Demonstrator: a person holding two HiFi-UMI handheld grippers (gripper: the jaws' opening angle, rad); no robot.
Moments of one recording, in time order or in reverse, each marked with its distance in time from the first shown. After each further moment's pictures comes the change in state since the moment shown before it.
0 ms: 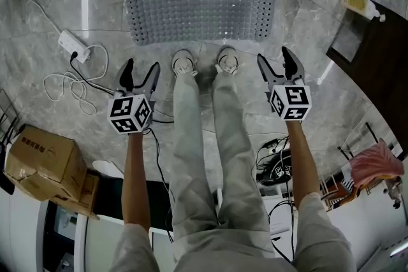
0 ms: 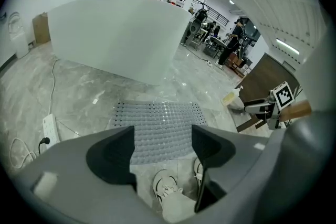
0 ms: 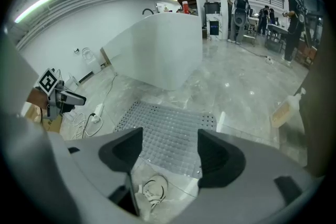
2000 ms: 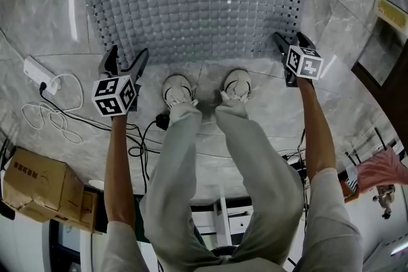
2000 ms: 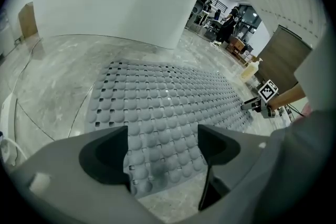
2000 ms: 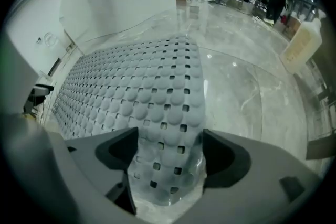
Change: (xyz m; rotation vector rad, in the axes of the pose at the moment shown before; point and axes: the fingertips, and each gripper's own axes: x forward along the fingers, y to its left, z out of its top) left arm 0.235 0.118 -0.113 0.053 0.121 -0.011; right arm 0.251 -0.164 -0.209 0.149 0.316 -0.163
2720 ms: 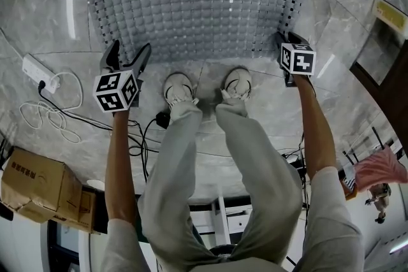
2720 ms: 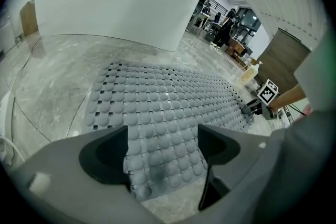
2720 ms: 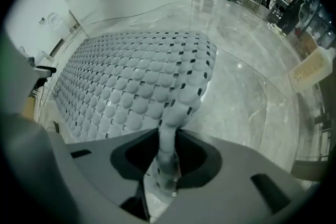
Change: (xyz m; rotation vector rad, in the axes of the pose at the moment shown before) left arm 0.004 0.000 0.008 -0.016 -0.025 -0.013; right arm -0.001 0.026 0.004 -0.127 0.117 -0.018
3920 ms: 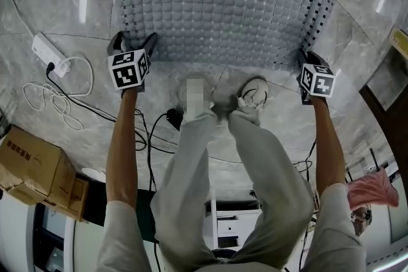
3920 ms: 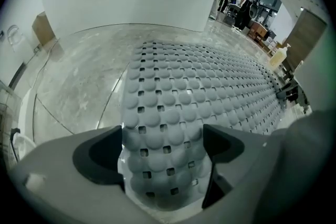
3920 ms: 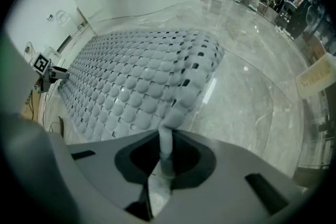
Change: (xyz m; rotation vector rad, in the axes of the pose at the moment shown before) left arm 0.020 0.093 -0.042 -0.019 0.127 0.239; right arm -0.003 0.013 0.000 -0.053 -0.001 0.043
